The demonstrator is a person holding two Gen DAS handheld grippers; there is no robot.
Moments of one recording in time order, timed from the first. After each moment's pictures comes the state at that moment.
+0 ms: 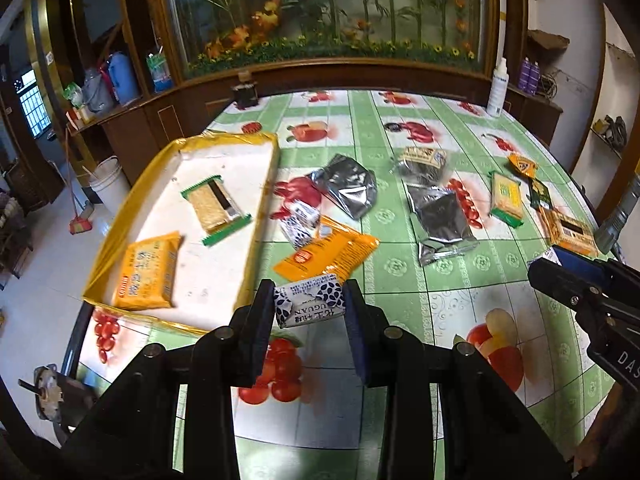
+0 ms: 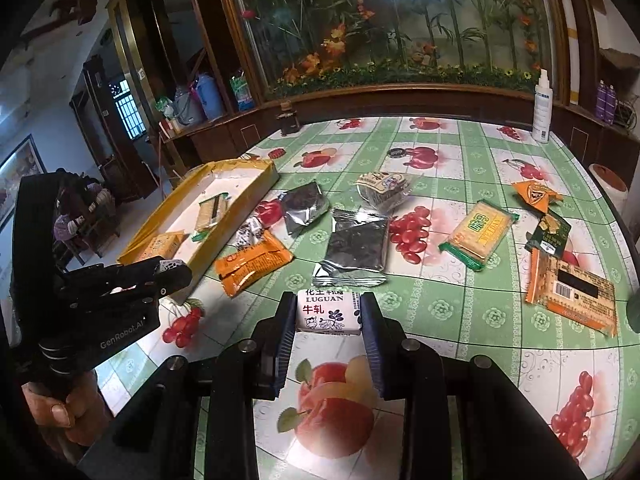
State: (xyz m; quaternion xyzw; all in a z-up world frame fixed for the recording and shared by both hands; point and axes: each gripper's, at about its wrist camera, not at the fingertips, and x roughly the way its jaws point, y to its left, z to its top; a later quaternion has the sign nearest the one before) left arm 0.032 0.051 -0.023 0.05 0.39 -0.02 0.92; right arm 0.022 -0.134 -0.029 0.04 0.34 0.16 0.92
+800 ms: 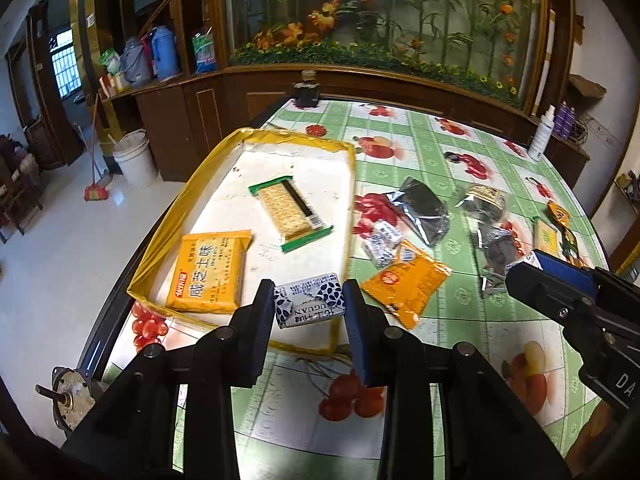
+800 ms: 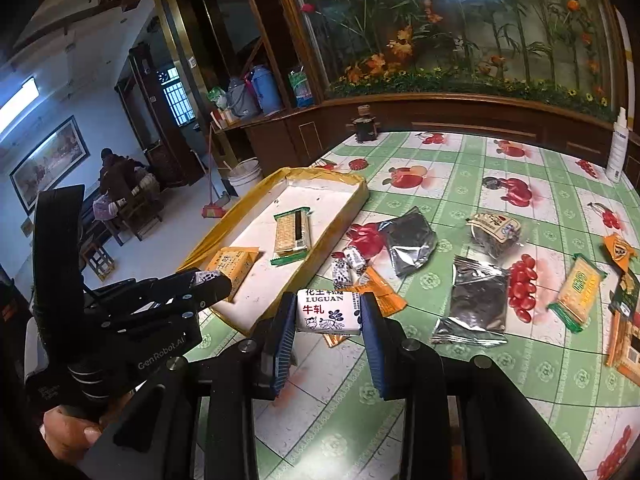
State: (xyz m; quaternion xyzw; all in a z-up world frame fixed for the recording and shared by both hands) left arm 0.050 0.128 -0.022 -0.02 0.39 0.04 0.92; right arm 0.057 -0.040 -0.007 0.02 0.34 0.25 0.91
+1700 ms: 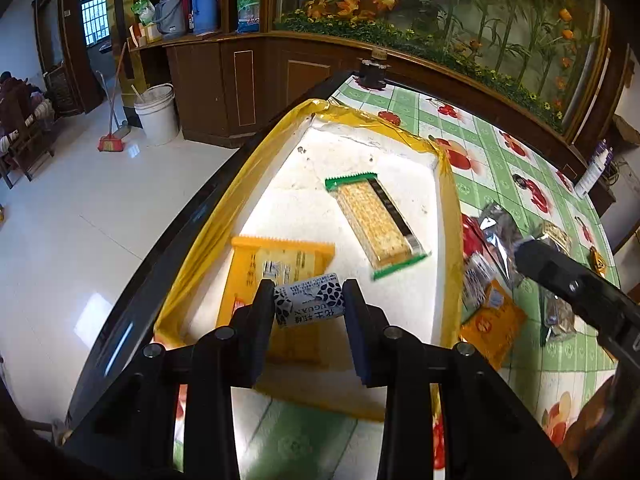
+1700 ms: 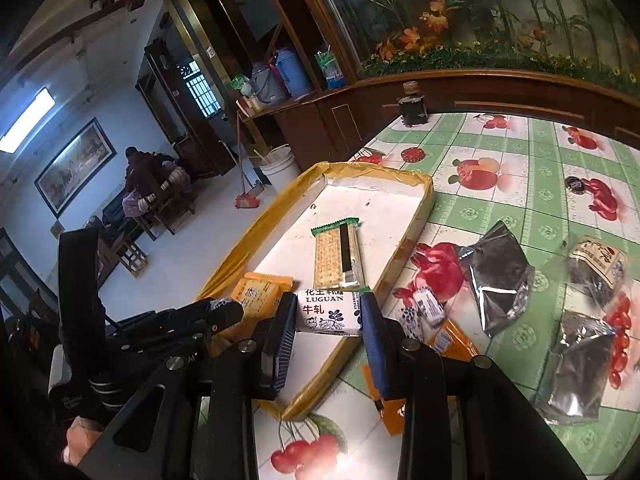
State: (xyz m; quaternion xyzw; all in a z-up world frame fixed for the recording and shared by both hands) left arm 0.112 0.210 -0.048 -0.08 0.43 0.08 0.89; right arm 0.146 0.029 -0.028 0.06 0.37 0.31 0.87
